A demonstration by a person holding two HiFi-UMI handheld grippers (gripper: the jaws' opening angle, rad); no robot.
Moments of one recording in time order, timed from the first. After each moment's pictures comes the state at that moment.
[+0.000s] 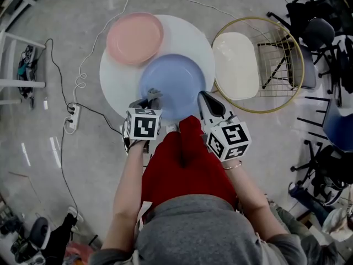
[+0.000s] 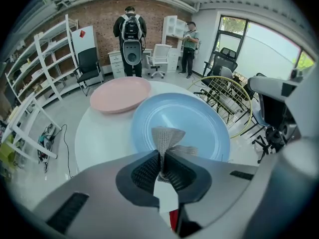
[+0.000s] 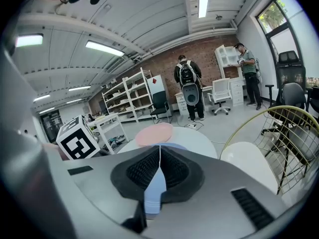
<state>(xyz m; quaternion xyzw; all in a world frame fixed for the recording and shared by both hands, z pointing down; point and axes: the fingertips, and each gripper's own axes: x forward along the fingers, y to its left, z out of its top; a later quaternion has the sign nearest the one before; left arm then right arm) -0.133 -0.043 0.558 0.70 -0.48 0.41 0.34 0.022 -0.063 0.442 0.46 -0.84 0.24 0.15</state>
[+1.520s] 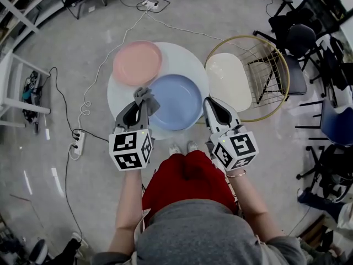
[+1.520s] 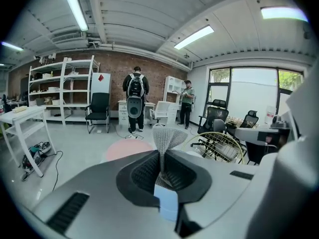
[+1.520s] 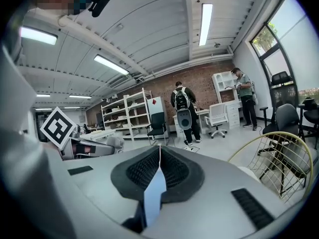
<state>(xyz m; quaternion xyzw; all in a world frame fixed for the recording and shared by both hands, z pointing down) -0.156 -0.057 0.375 0.78 -0.57 0.16 0.19 0.031 -0.041 0.343 0.51 -0.85 0.15 0.06</state>
